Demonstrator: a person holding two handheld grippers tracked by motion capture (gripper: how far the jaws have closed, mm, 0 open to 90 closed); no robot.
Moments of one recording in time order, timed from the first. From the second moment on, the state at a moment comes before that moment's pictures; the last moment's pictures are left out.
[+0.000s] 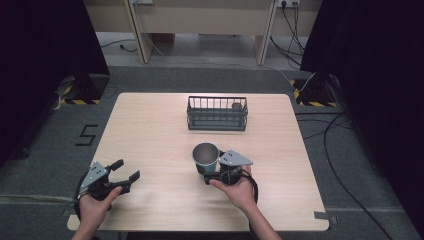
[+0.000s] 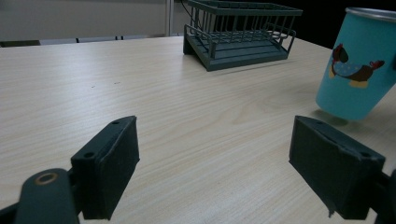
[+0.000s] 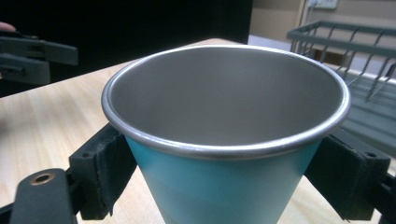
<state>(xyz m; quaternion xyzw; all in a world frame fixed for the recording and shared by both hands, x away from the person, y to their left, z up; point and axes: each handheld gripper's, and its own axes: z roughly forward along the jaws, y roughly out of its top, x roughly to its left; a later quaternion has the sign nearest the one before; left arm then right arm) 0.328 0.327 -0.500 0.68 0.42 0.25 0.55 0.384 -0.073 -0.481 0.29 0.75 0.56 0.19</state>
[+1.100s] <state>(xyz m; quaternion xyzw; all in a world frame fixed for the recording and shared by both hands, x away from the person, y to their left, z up) 0.328 0.328 -0.500 0.68 0.42 0.25 0.55 0.412 -0.092 -0.449 0.32 0.71 0.58 0.24</state>
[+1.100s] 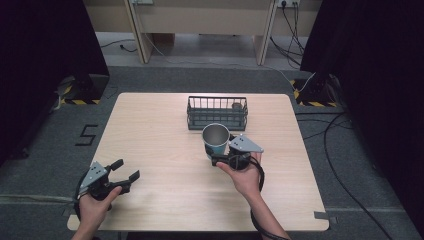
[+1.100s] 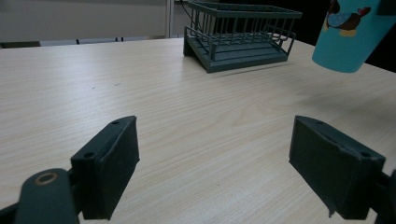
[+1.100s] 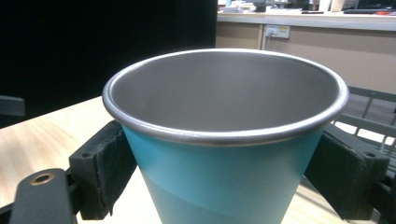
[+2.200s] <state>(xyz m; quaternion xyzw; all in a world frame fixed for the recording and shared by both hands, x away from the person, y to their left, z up) 0.327 0.329 -0.500 0.67 0.42 0.25 0.55 0.452 -0.095 -0.424 0.34 0.68 0.59 0.27</state>
